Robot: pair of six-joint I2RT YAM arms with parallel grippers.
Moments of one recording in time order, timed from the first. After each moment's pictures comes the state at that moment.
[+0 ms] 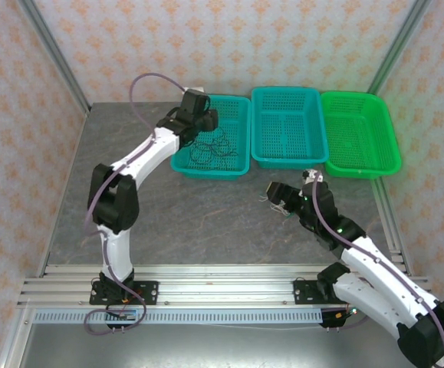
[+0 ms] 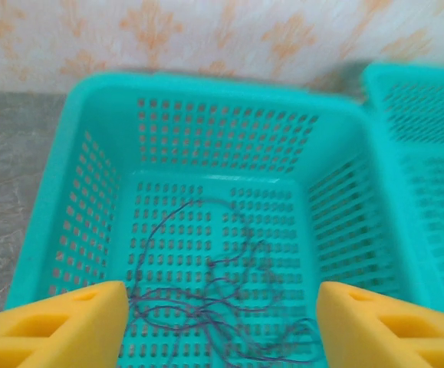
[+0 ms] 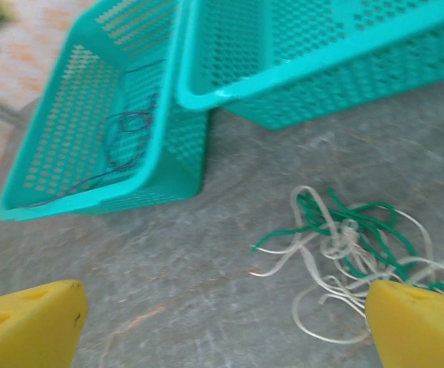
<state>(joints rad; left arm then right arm) -0.39 1.91 1.71 -0.38 -0.20 -0.39 0.51 0.76 0.54 -0.33 0.13 0.73</state>
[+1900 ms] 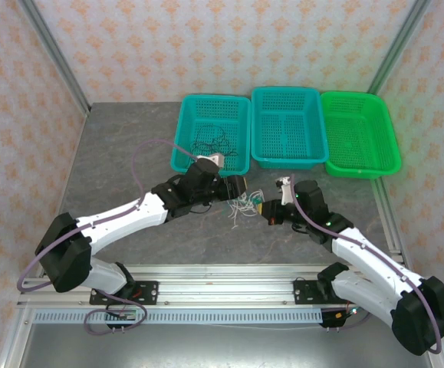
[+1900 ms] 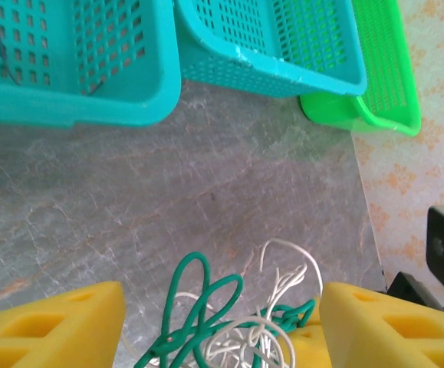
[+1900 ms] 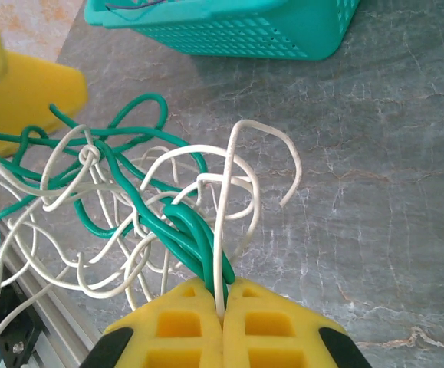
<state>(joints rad) -0.77 1.42 0.98 -0.17 0.06 -0.90 0.50 0.90 0.49 -0.22 -0.39 0.48</state>
